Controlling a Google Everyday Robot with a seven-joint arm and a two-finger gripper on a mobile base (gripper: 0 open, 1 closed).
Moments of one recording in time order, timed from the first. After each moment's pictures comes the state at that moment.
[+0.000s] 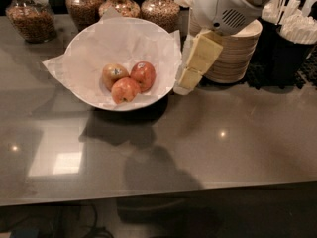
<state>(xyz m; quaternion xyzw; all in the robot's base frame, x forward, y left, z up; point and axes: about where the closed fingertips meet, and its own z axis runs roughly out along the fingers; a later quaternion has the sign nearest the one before) 0.498 -0.047 1.022 -0.68 0.65 0.04 0.33</state>
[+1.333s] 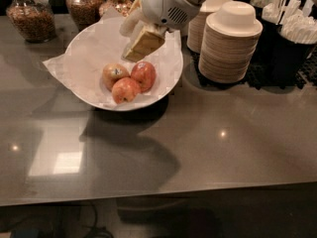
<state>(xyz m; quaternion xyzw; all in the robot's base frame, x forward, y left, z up) 0.531 0.041 1.014 -0.73 0.58 0.10 0.35</state>
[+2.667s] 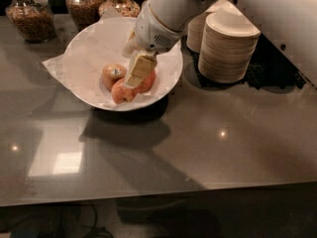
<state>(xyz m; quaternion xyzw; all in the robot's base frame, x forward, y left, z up) 0.565 0.052 0.936 -0.73 0.61 0.13 0.27</state>
